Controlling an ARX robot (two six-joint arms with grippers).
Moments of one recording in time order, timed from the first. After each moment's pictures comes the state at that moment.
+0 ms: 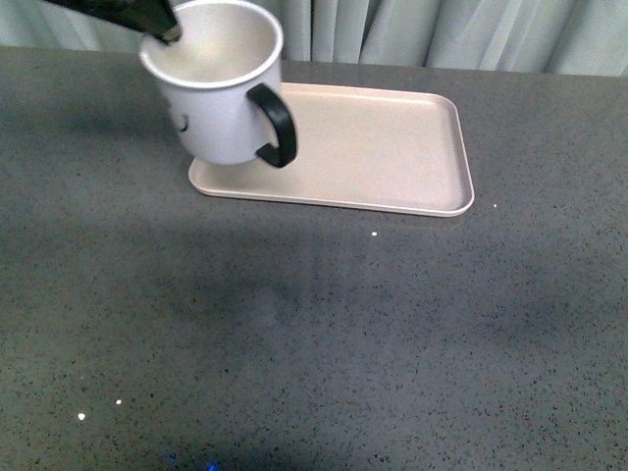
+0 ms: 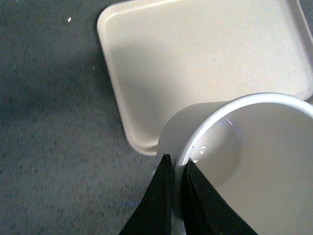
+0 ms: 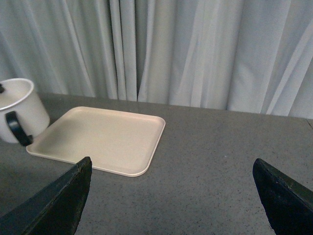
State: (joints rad) left arm -0.29 1.91 1.47 -0.44 0.18 0.10; right arm 0.00 0.00 0.02 0.00 0.00 -0.01
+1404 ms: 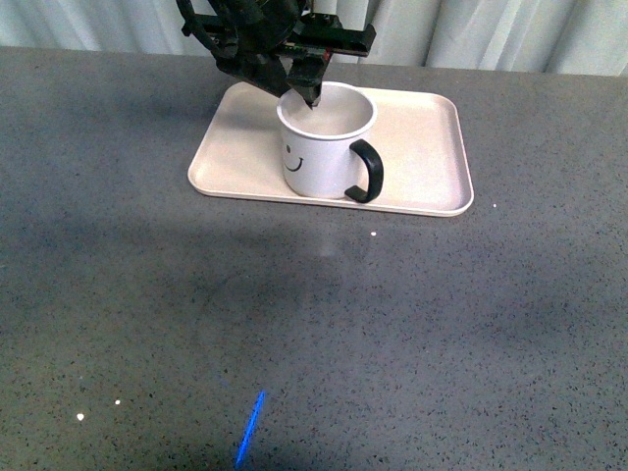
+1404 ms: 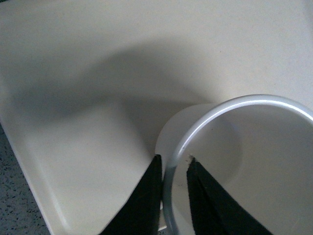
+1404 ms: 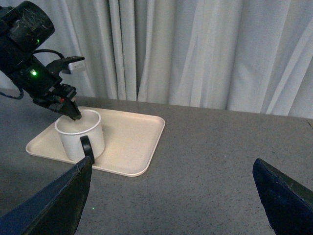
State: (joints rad) left arm -0.40 2.38 1.96 -0.60 0.18 0.04; right arm 0.00 0.00 0.02 0.00 0.00 -0.01
